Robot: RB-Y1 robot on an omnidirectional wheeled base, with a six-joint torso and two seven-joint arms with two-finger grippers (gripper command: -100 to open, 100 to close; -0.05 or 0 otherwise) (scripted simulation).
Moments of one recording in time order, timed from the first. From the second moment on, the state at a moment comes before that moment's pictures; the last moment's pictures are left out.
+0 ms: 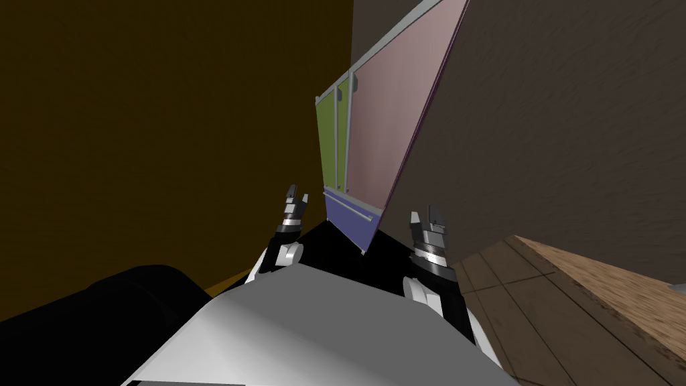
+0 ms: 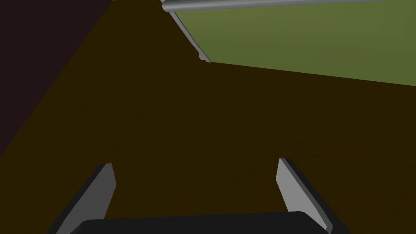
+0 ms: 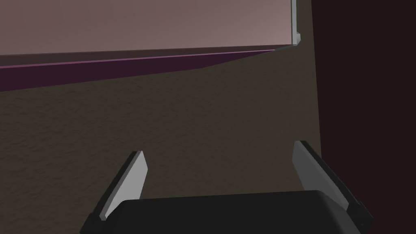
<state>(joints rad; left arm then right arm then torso) 0.45 -0.01 0.03 -2.35 0.04 -0.36 -0.06 0.50 0.04 0.01 -2.33 0.11 -0.42 0.06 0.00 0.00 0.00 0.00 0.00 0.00</state>
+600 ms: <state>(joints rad) 0.45 -0.01 0.03 -2.35 0.04 -0.36 -0.06 0.50 0.04 0.01 -2.33 0.11 -0.42 0.06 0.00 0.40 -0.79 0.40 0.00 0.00</state>
